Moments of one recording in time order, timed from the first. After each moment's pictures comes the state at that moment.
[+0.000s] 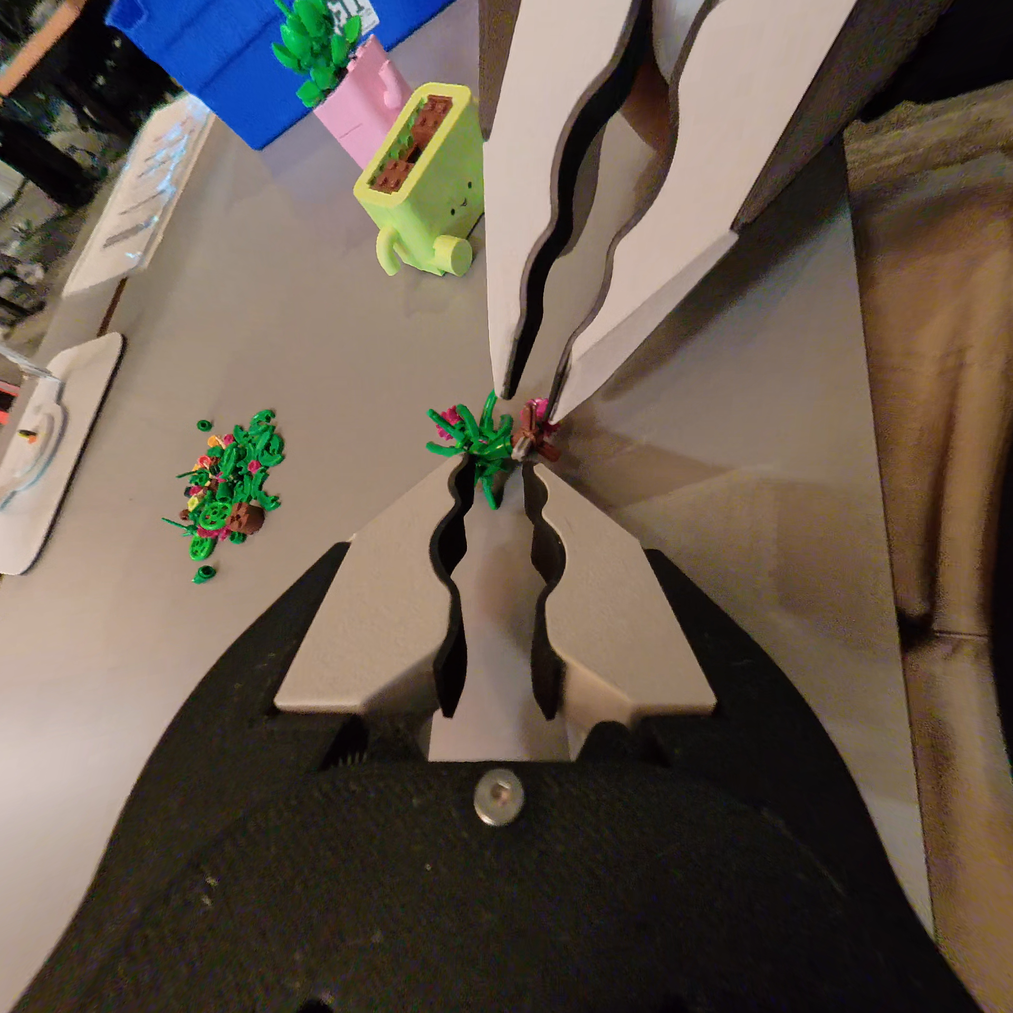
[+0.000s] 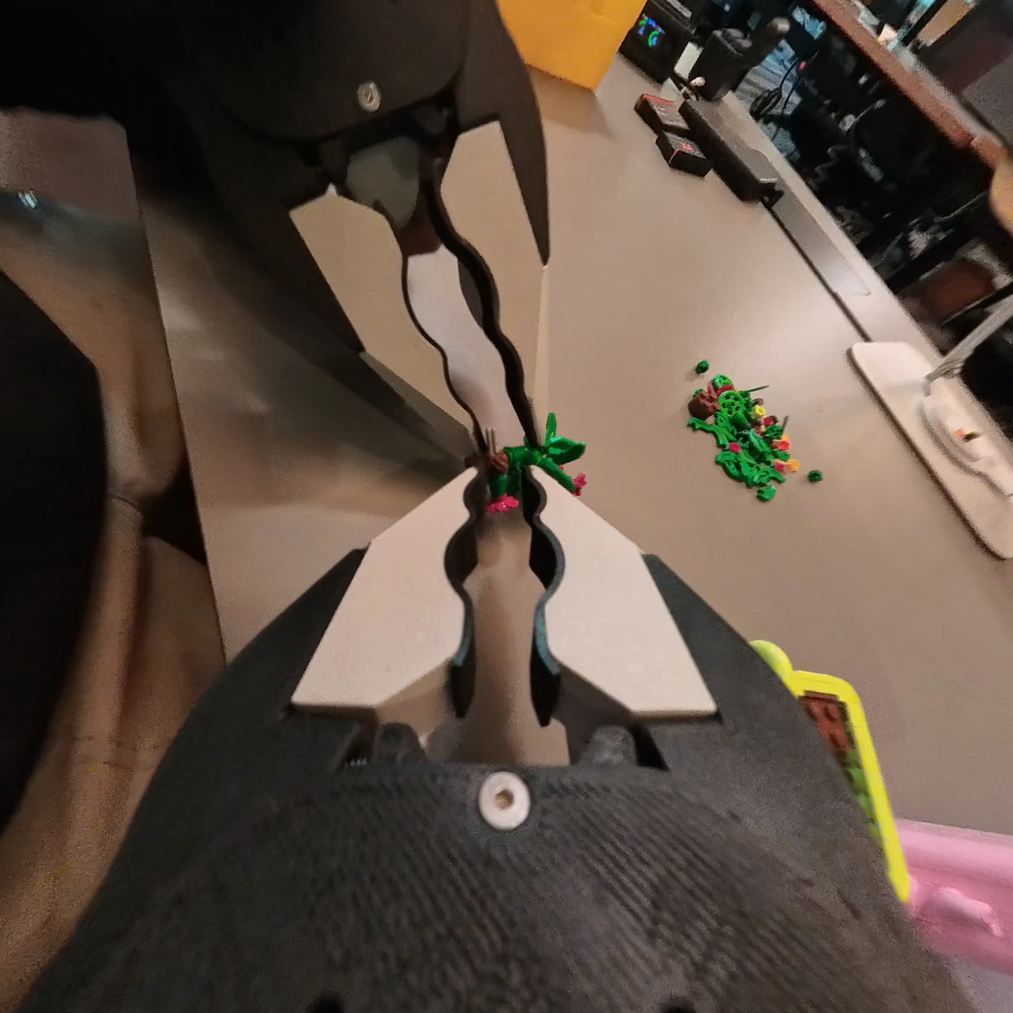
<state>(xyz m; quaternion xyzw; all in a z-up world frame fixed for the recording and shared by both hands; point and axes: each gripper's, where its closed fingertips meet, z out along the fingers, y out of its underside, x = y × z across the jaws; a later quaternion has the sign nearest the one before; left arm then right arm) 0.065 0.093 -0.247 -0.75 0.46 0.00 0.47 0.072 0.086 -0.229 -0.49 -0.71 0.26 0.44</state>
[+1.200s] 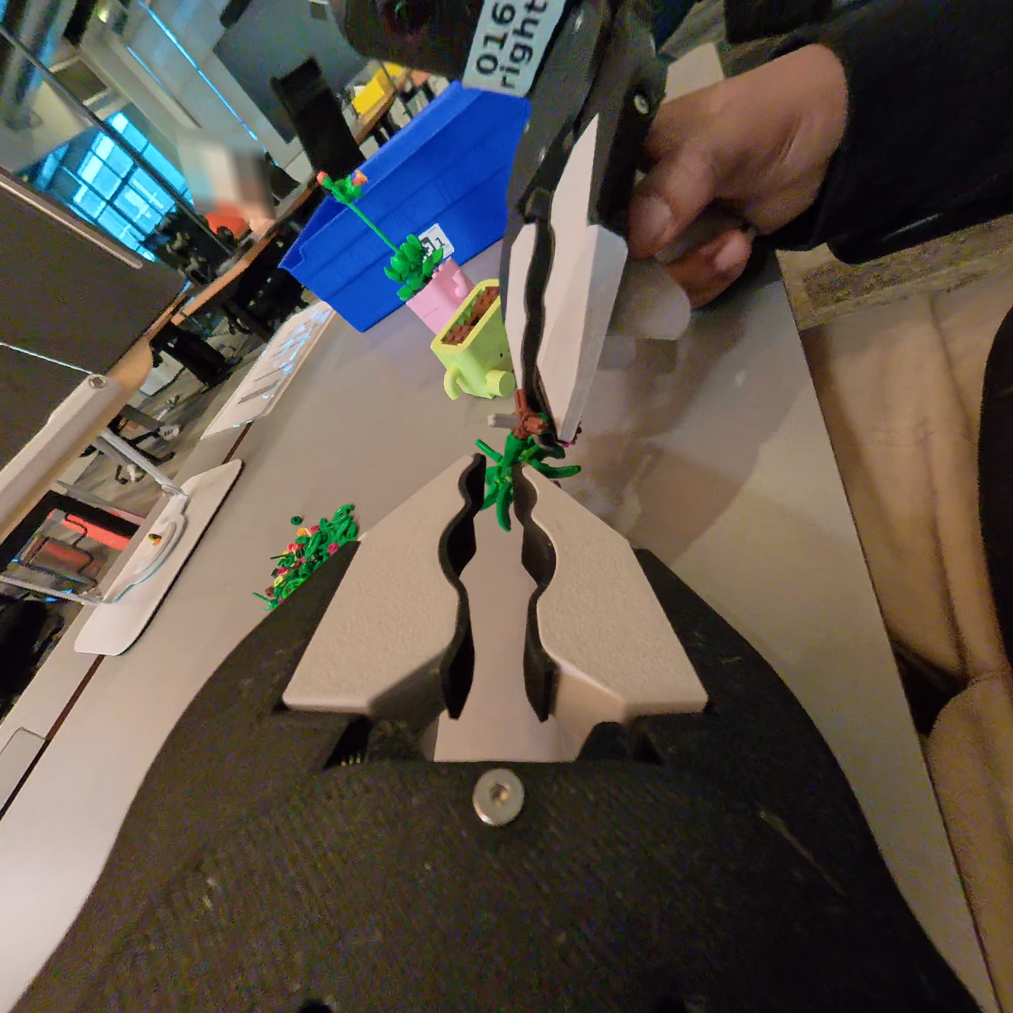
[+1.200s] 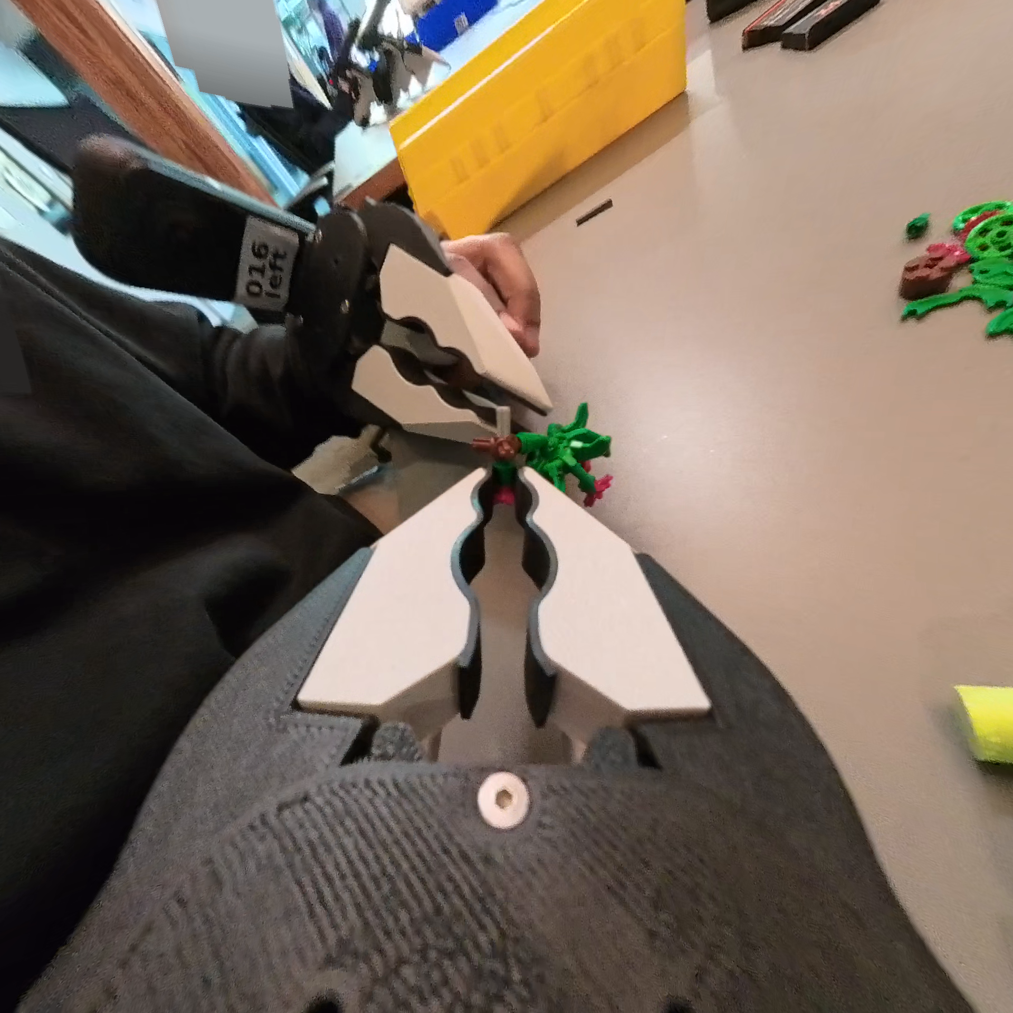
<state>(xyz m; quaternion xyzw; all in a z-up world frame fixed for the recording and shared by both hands) 0.069 0.086 -0.203 -0.66 0.46 -0.02 0.60 0.073 0.071 -0.204 -0.59 -0.55 0.56 0.19</state>
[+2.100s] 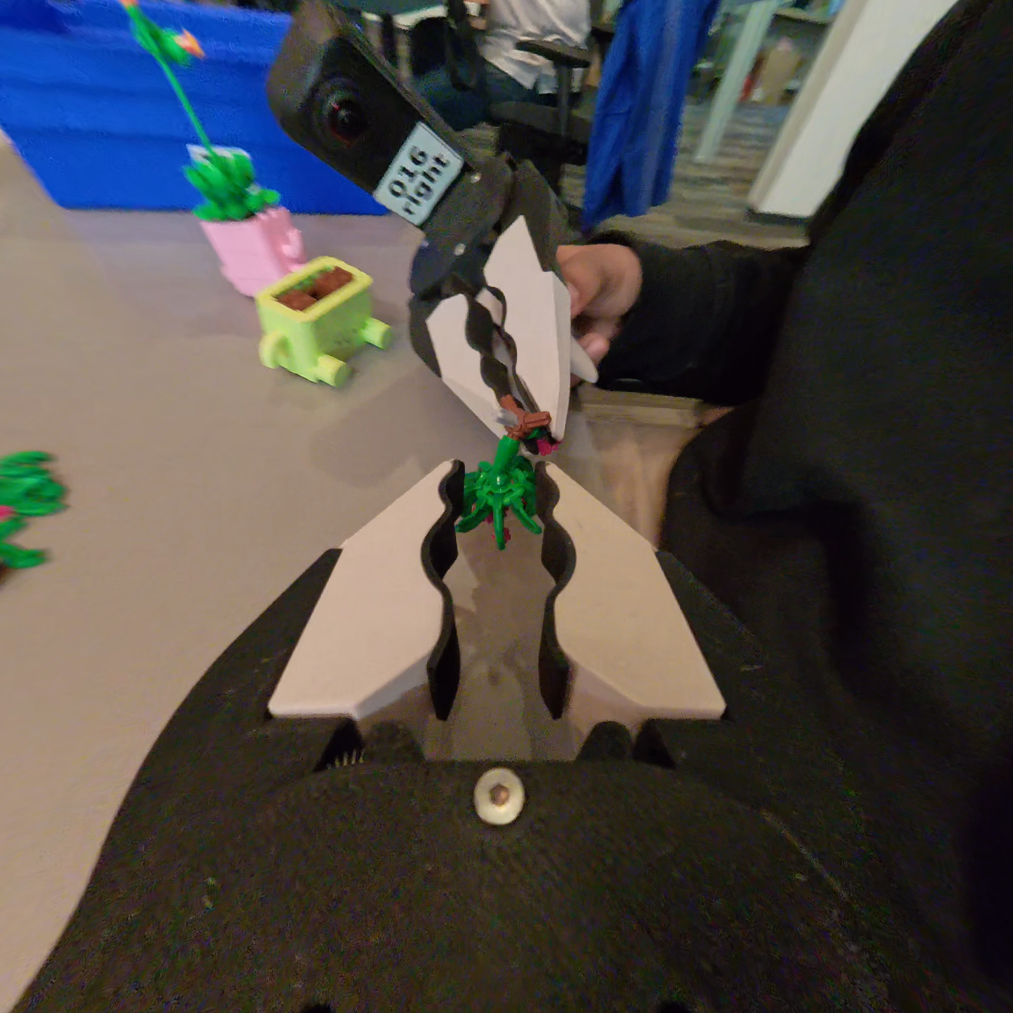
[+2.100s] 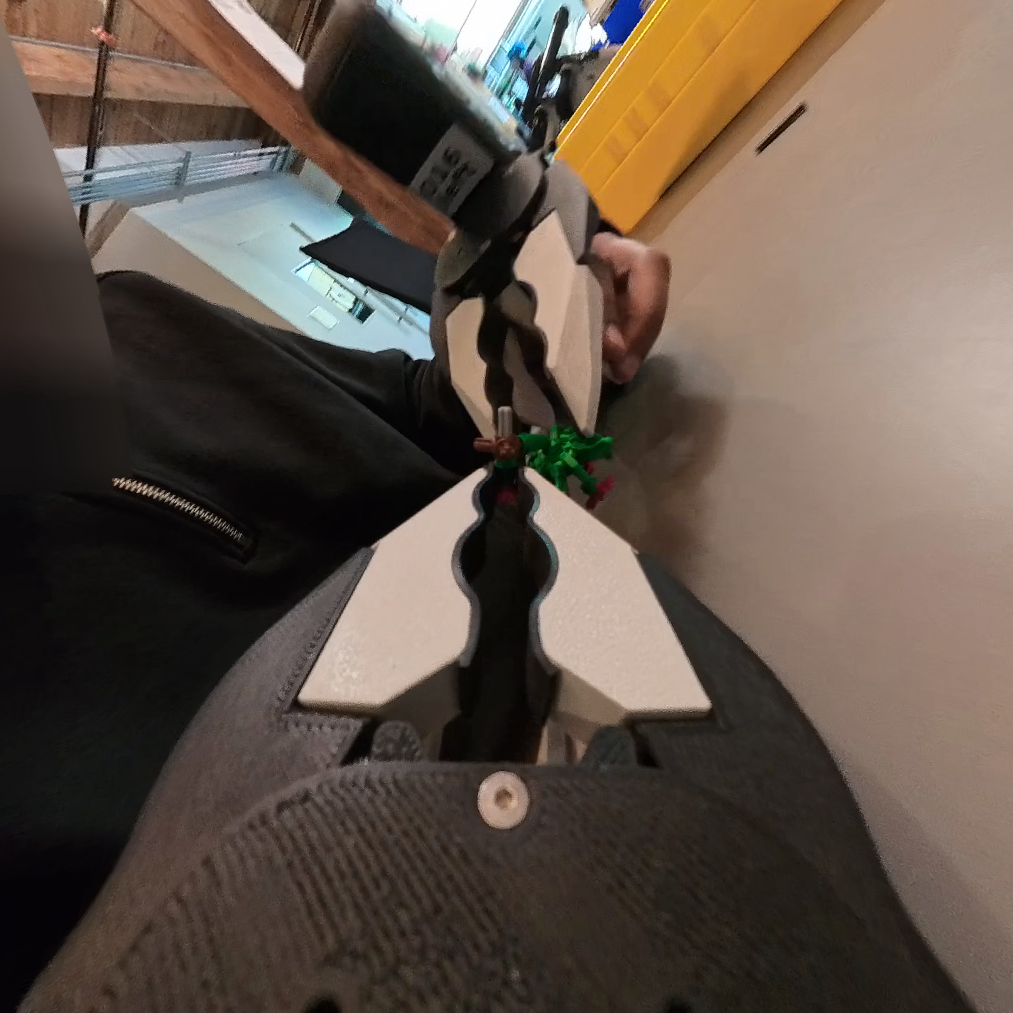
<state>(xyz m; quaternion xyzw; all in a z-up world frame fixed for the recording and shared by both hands) 0.085 0.052 -0.198 -0.72 0.39 -0.34 0.46 0.082 0.041 -0.188 -0.55 -0.47 0.69 0.00</state>
